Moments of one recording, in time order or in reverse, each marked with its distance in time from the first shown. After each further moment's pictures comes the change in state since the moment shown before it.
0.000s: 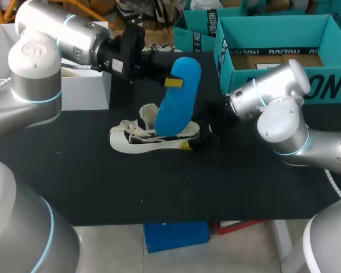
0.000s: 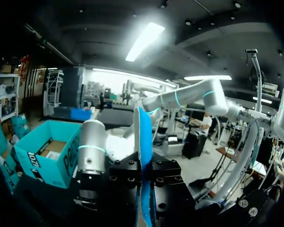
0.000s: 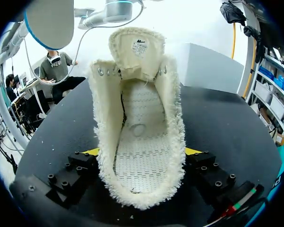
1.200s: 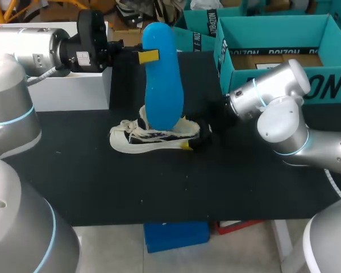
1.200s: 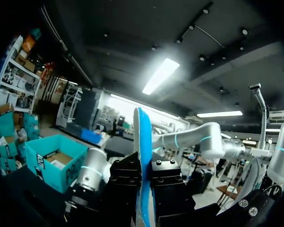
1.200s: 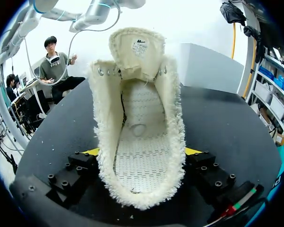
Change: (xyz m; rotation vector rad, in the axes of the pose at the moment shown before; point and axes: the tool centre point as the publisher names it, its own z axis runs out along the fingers) left arm 0.056 -0.072 -0.048 0.314 -0.131 -0.117; right arm 0.000 0.000 0.000 0.000 0.000 0.000
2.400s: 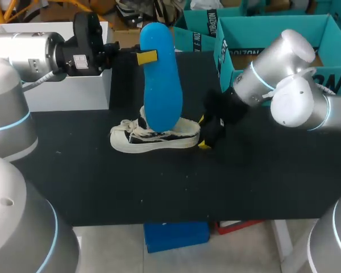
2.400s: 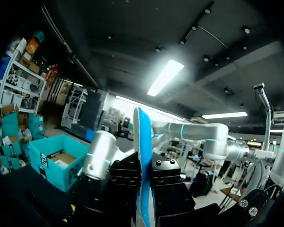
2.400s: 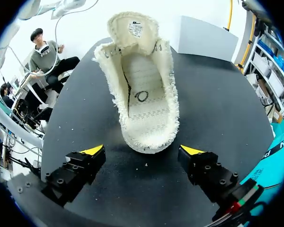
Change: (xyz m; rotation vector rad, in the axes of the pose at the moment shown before) left arm 0.004 0.000 -0.001 0.012 -0.051 0.001; right arm 0.012 -0.023 -0.064 0.370 -0.021 0.125
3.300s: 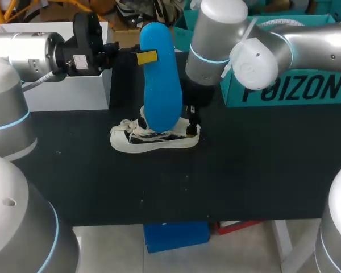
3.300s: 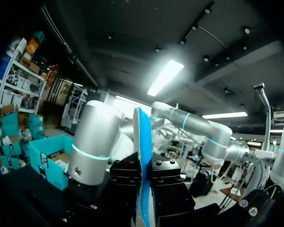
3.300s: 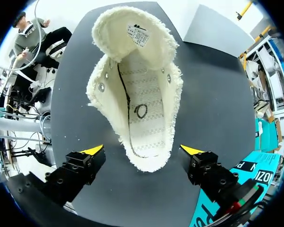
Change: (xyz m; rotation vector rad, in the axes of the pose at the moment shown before) left arm 0.000 0.000 0.000 0.000 -0.001 0.000; right arm 0.006 0.058 -0.022 0.409 -0.083 -0.026
